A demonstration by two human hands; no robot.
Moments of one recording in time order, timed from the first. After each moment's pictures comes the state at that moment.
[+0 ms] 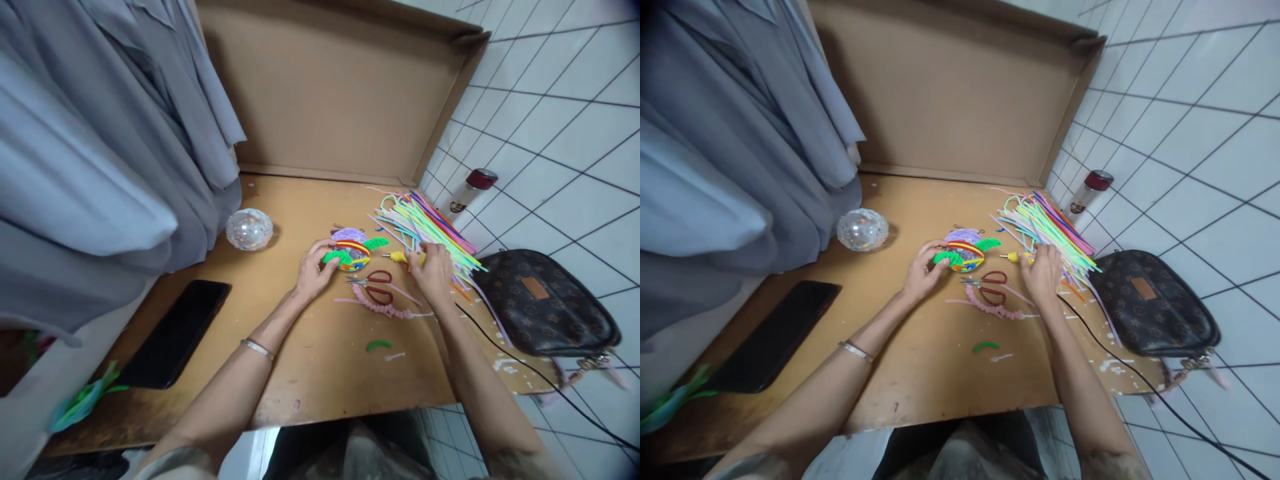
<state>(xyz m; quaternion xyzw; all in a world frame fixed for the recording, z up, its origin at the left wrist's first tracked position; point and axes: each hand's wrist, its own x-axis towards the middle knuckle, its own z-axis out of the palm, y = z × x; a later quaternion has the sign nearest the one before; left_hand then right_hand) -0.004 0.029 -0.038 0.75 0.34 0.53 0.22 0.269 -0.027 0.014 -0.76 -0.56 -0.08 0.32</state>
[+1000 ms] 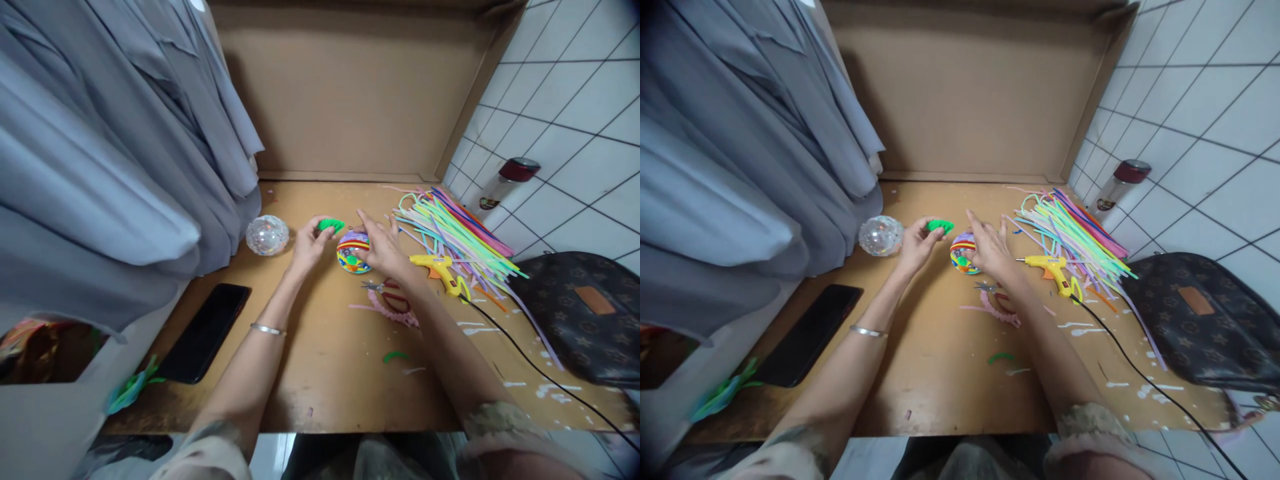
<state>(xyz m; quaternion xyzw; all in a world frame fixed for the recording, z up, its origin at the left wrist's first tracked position) -0.022 0.085 0.005 0.59 0.33 0.61 0.42 0.168 0.036 0.046 -0.52 -0.81 0.06 0.27</state>
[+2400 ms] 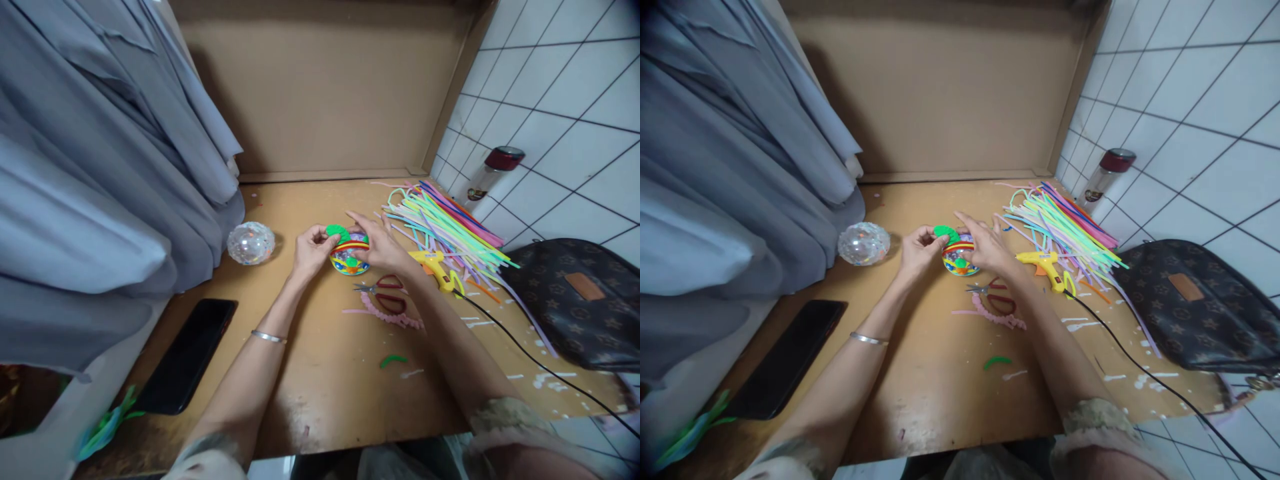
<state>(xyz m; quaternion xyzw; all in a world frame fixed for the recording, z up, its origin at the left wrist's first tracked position) 0.007 0.080 0.002 0.57 0.36 0.58 0.45 0.188 0.043 0.048 -0.51 -0.80 0.13 0.27</state>
